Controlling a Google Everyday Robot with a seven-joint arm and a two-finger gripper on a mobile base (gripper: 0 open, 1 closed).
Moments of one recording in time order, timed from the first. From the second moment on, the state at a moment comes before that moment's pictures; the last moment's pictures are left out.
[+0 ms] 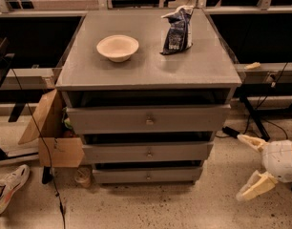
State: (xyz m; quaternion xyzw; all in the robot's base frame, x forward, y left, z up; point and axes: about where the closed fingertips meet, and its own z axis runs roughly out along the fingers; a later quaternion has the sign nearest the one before) arm 0.427 -0.270 0.695 -0.56 0.73 0.18 0.34
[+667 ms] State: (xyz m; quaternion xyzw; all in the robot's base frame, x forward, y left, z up) arm 0.434 -0.294 0.669 -0.56 0.72 0.15 0.39
